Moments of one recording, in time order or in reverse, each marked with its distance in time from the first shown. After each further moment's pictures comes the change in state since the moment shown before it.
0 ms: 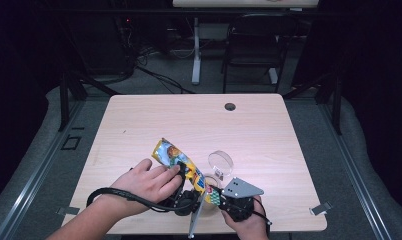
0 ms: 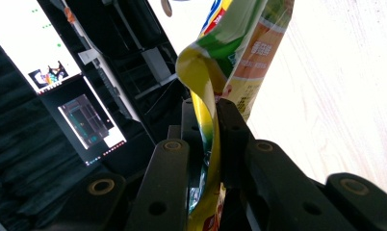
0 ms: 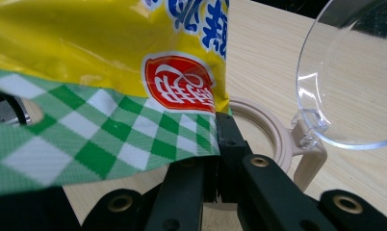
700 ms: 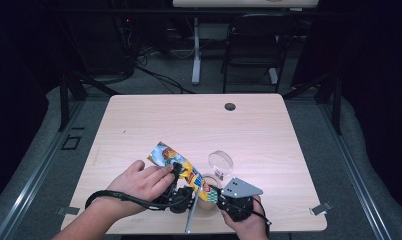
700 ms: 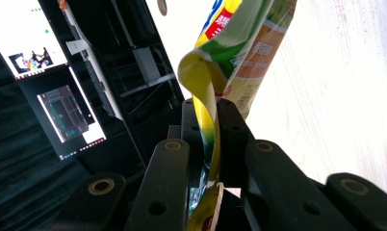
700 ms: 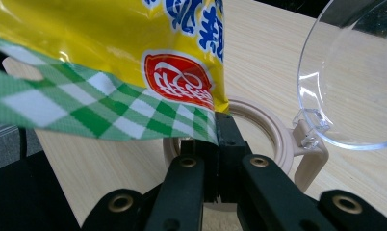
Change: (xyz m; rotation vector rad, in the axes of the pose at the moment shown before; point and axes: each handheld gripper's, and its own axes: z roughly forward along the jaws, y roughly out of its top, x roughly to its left) left arm -0.008 -0.010 0.008 -0.026 -0.037 -0.105; right arm 0.001 0.000 0.001 0.002 0.000 0.002
